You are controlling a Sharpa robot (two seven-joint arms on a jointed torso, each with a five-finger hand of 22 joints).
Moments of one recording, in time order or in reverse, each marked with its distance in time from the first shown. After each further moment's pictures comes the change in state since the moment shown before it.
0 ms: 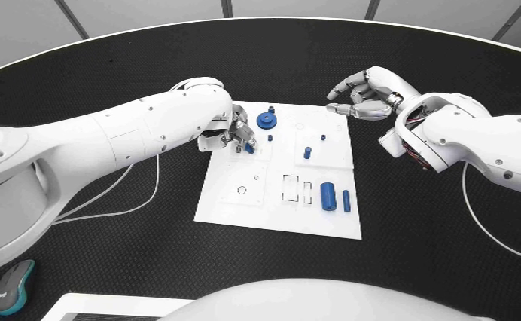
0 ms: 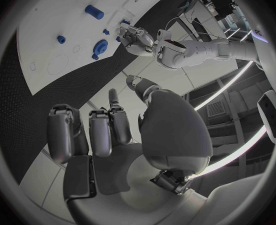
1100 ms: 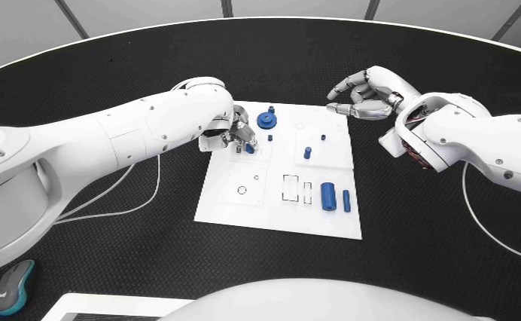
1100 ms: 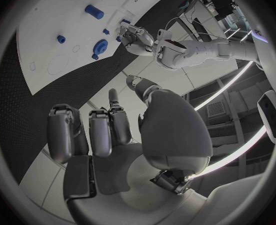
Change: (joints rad) left arm 0.000 0.009 0.000 -0.003 0.007 0.013 -0.004; left_hand 0.002 0.002 0.000 0.000 0.002 0.002 -0.009 0.008 0.000 0.007 0.004 0.005 0.004 0.000 0.000 0.000 0.000 0.000 0.000 0.000 0.000 0.000; right arm 0.000 -0.004 0.000 0.003 0.000 -0.002 0.000; right_hand 0.000 0.000 0.000 0.000 0.000 0.000 0.000 0.000 0.000 0.000 0.000 0.000 0.001 0.000 0.000 0.000 0.000 0.000 0.000 0.000 0.000 0.000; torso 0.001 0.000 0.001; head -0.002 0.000
